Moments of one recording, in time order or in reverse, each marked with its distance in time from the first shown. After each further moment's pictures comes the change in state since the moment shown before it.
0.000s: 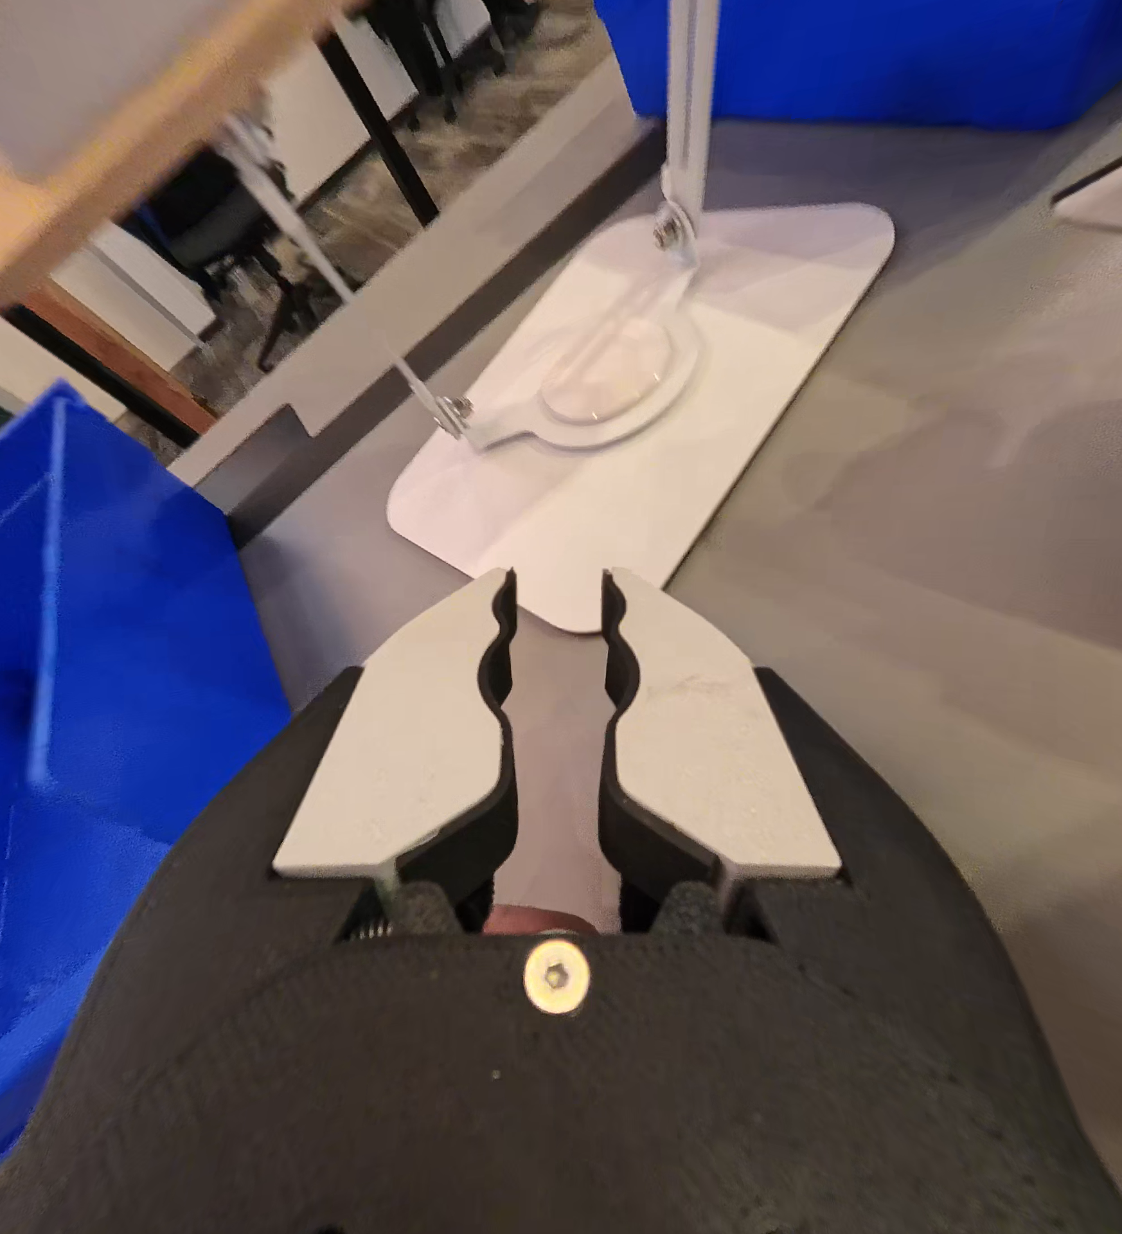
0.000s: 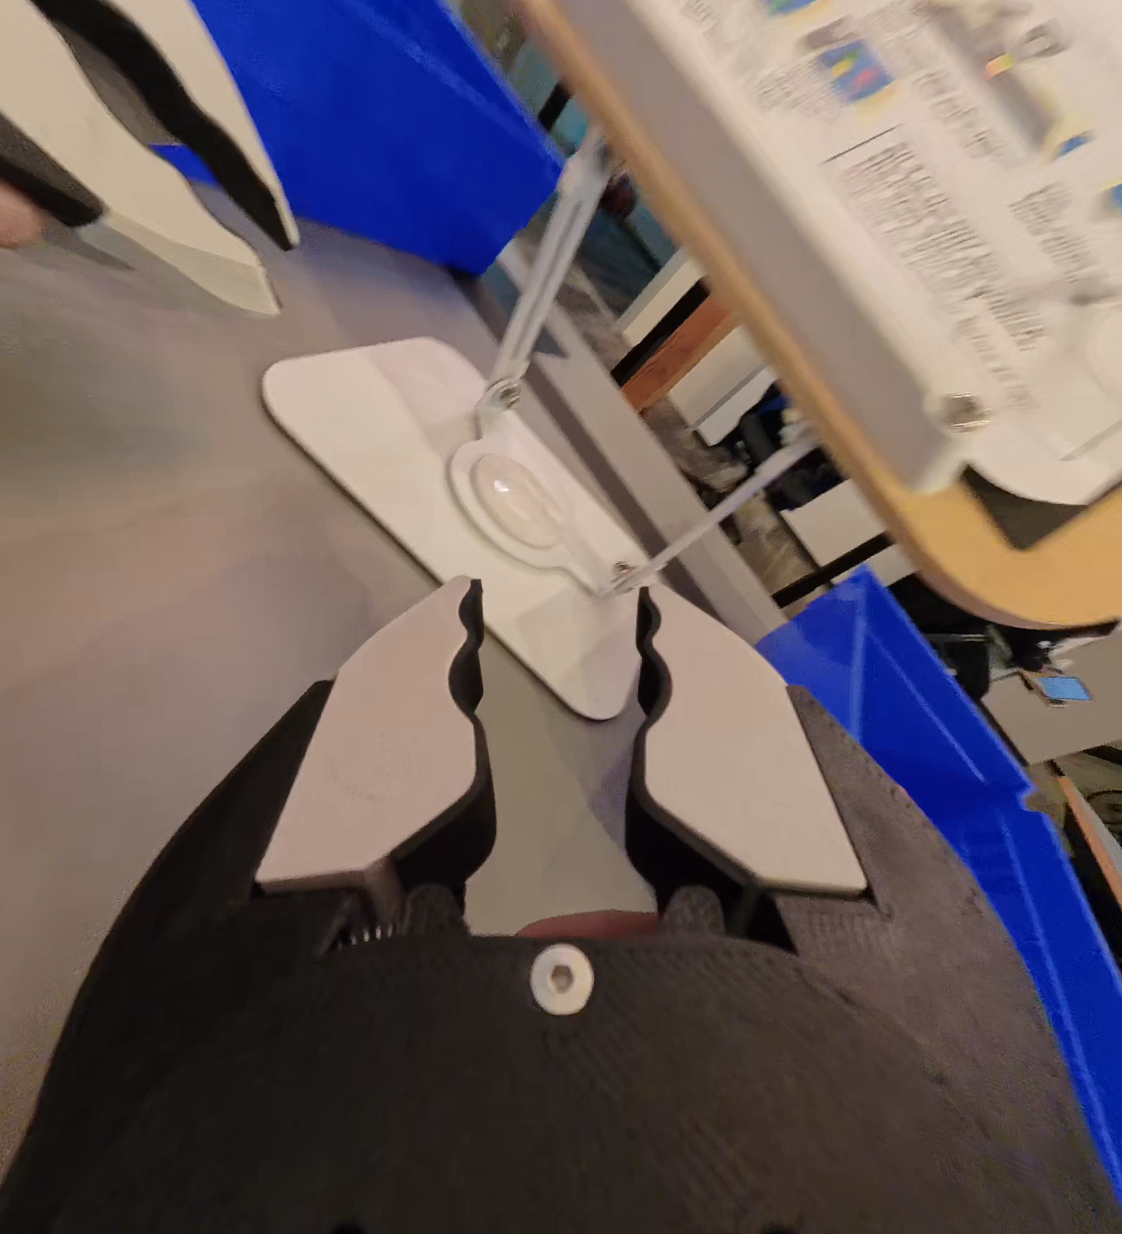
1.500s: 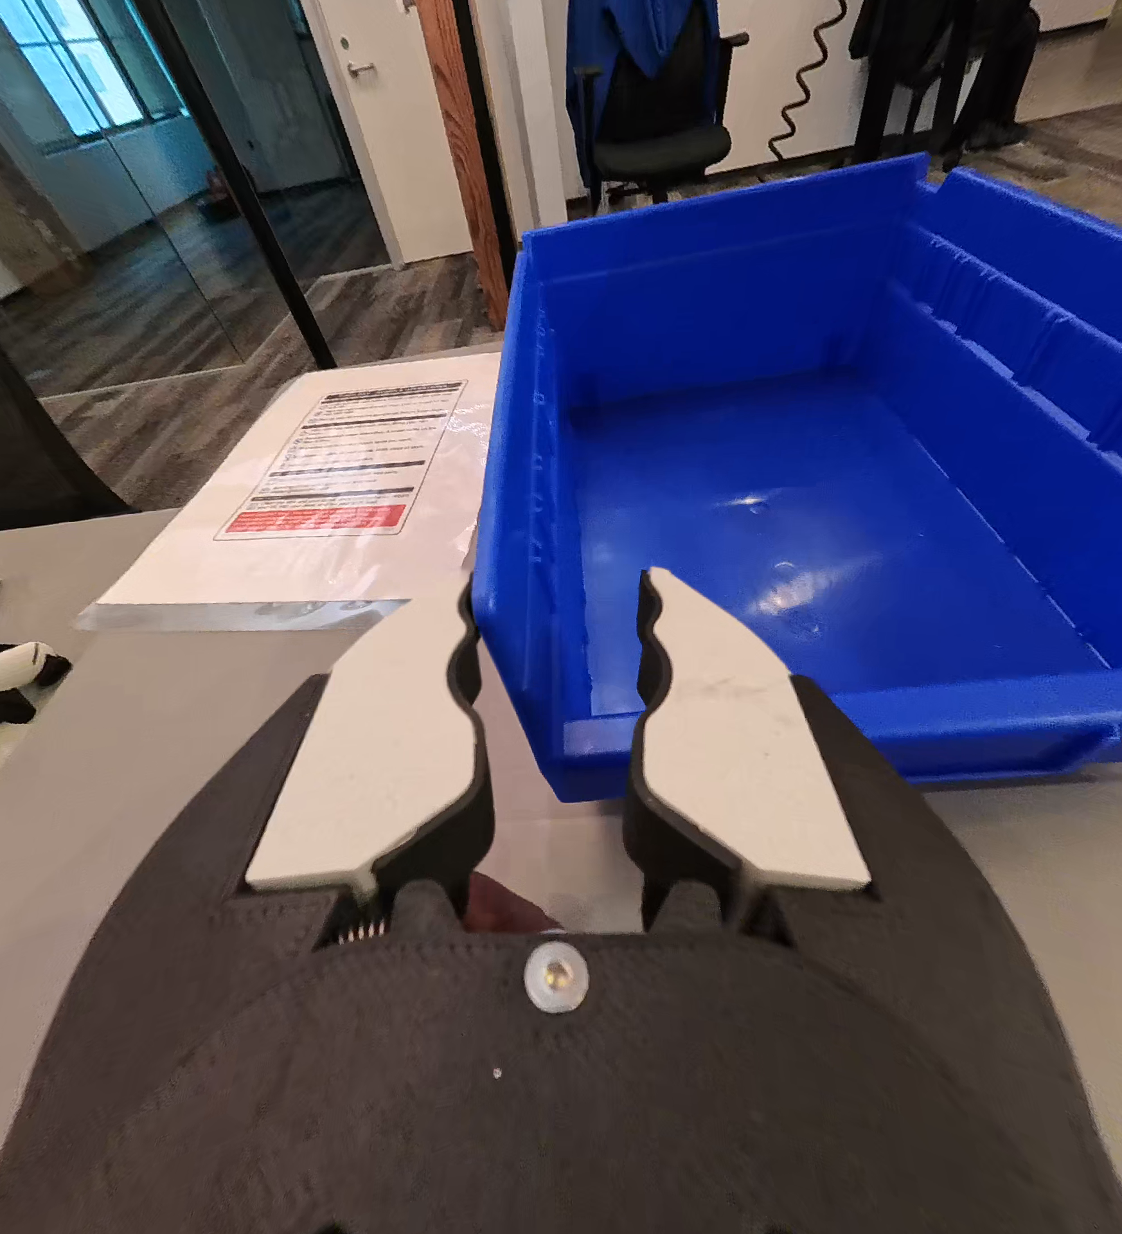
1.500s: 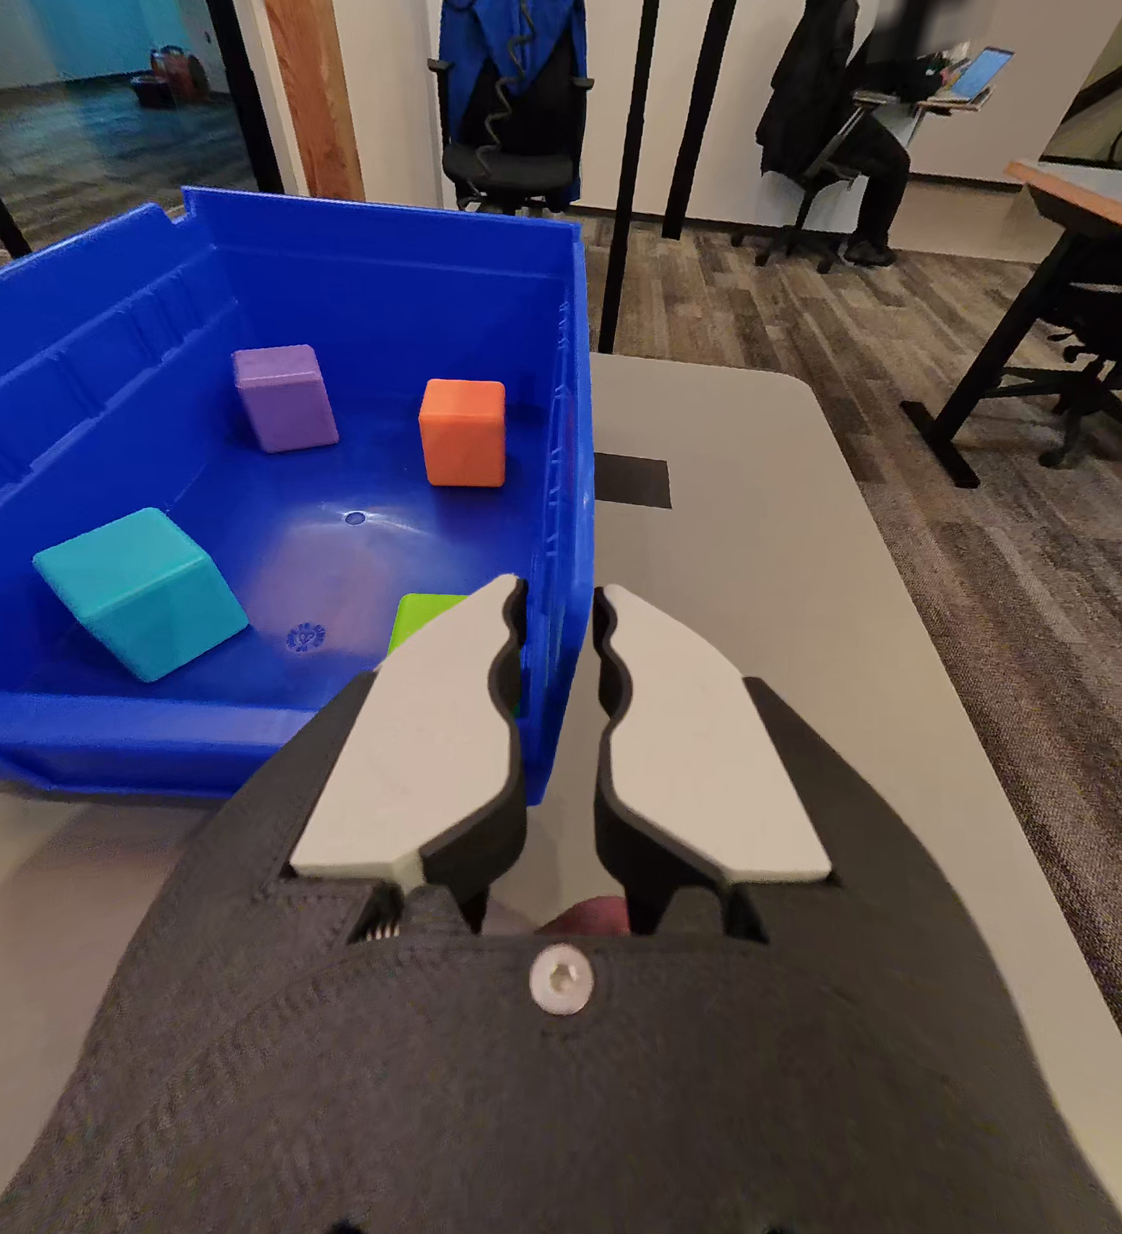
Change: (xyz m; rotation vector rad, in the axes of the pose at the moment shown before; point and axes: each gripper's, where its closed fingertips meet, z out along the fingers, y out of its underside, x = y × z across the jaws) left arm -0.267 0.148 -0.090 0.023 -0.452 -0.460; right arm 0.223 0.233 -0.067 -0.252 0.369 0.745
